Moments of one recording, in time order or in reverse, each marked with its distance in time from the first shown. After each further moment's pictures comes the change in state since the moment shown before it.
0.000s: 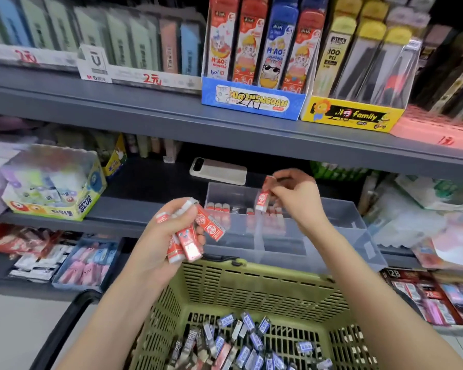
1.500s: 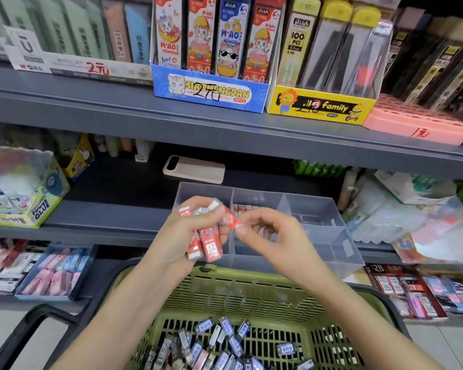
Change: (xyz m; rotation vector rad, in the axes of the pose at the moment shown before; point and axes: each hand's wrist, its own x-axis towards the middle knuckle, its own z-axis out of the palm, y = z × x) left_hand 0.022 -0.031 0.065 0.176 -0.069 -0.076; right_hand -0.075 -0.006 -0.034 -0.023 -0.362 -0.178
